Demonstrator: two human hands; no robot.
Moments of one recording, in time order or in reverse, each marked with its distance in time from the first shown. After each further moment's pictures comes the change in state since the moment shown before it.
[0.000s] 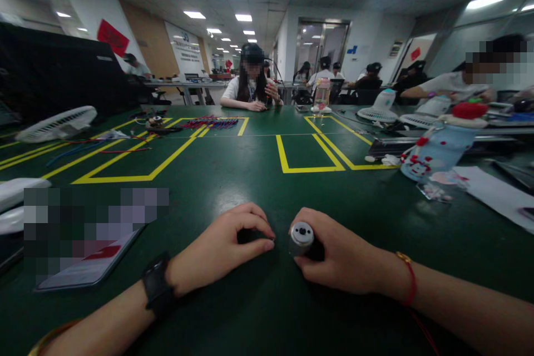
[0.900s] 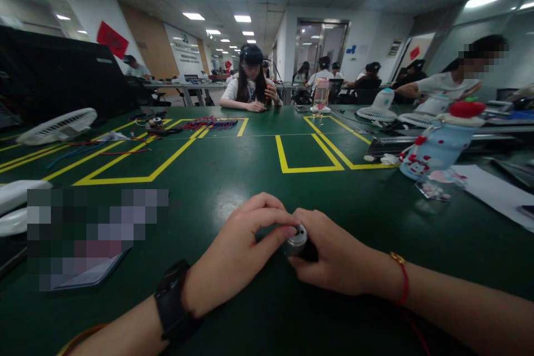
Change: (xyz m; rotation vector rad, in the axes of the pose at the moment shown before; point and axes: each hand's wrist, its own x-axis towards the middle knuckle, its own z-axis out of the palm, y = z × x) left_hand 0.010 0.036 0.017 -0.041 0.209 0.109; right_hand 0.005 -0.004 0.006 -0.127 0.010 -0.050
